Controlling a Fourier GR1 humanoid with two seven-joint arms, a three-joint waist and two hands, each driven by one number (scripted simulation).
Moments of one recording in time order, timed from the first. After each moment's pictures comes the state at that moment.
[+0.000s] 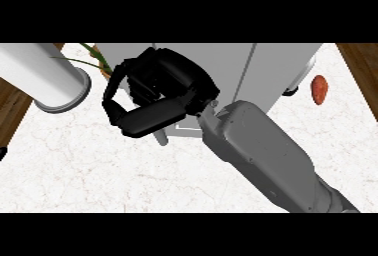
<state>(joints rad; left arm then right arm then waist) 0.45 0.99 -0.13 -1.92 0.98 -0.11 -0.63 -0.97 -0.05 0.45 -1.30 -0.67 -0.04 0.28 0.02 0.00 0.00</state>
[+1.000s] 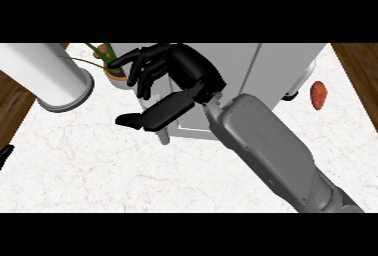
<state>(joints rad) 0.43 0.95 -0.11 -1.95 0.95 -0.11 -0.57 -0.98 -0.07 0.43 -1.20 -0.53 -0.01 0.14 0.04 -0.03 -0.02</state>
